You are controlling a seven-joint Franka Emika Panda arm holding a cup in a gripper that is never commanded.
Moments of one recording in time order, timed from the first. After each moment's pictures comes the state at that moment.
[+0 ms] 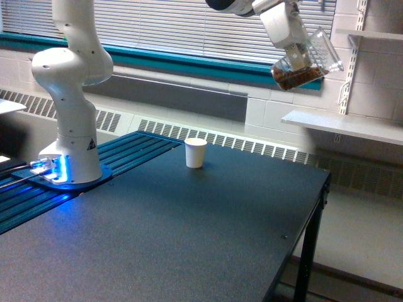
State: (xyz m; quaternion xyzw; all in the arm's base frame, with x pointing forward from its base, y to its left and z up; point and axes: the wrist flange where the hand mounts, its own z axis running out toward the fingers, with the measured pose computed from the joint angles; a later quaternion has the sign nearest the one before) arm 0.598 -0.039 0.516 -0.89 0.35 -0.27 0.08
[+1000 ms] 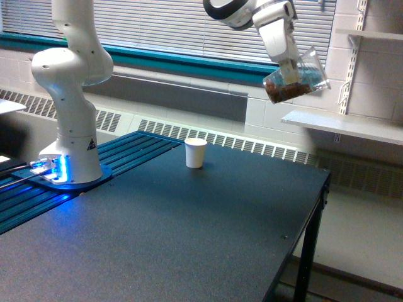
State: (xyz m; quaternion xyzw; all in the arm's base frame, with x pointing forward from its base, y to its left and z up) arm 0.578 0.006 0.478 -0.92 0.31 -0.24 0.03
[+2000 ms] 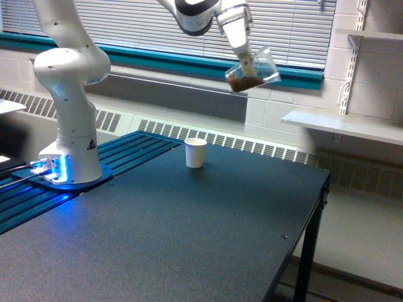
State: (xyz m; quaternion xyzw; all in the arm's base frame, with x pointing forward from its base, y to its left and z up) arm 0.437 0.119 0.463 -0.93 0.25 -0.26 -0.01
